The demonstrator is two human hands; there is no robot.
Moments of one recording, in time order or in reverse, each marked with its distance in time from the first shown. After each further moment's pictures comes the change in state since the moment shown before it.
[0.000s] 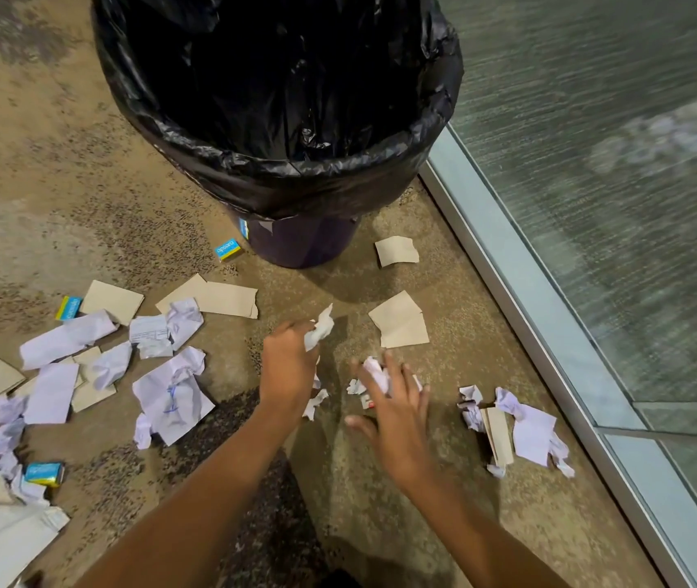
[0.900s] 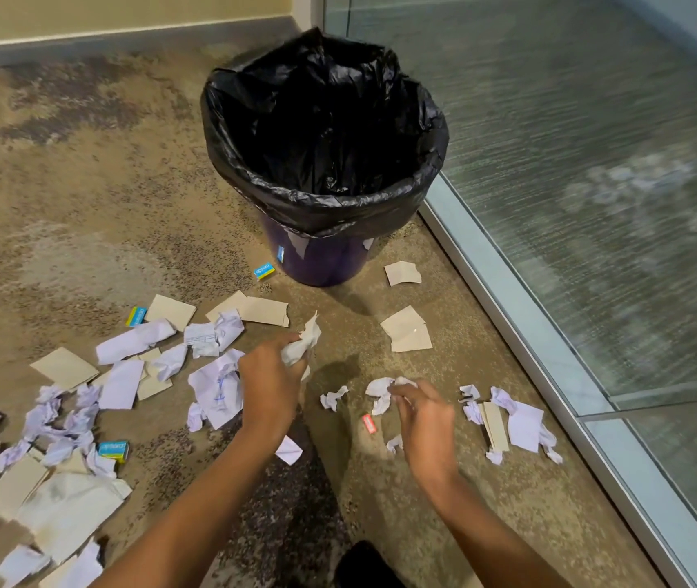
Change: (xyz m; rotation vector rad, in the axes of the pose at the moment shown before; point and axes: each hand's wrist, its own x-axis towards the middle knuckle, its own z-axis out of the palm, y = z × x) left_hand -0.069 0.029 -0.106 -0.063 0.191 -0.032; right_hand -0.058 -0.040 -0.052 0.203 0.521 -0.037
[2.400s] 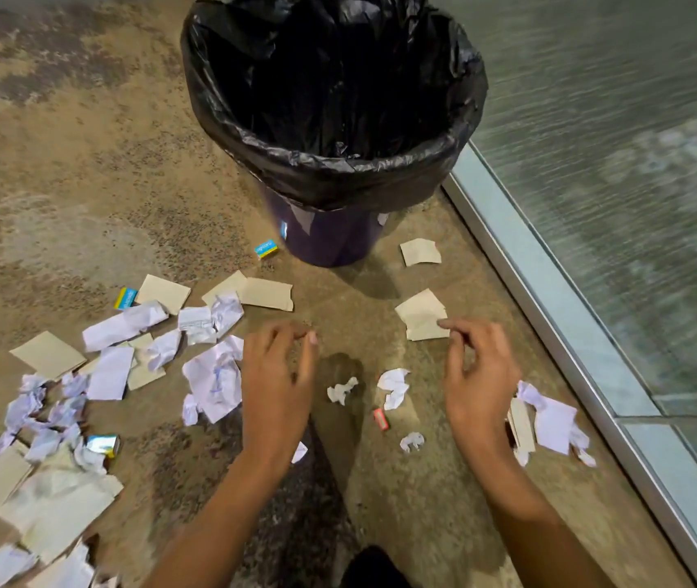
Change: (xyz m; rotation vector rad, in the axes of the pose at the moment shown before) left_hand -0.003 -0.021 0.019 -0.095 0.088 0.214; right_hand 0.054 -0.004 -0.019 0.246 0.328 -0.033
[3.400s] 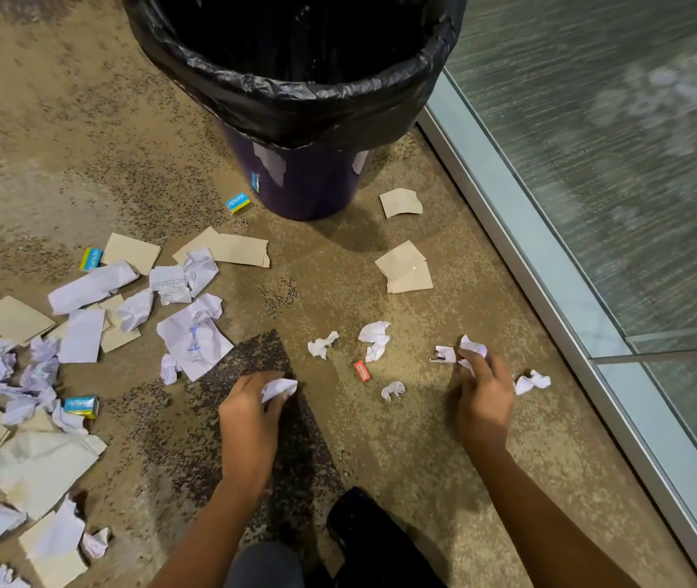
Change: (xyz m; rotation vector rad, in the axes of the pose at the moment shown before) left_hand -0.091 -0.071 0.011 0.162 -0.236 -0.204; right_hand -0.084 0.138 -0.025 -0.418 -0.228 0.217
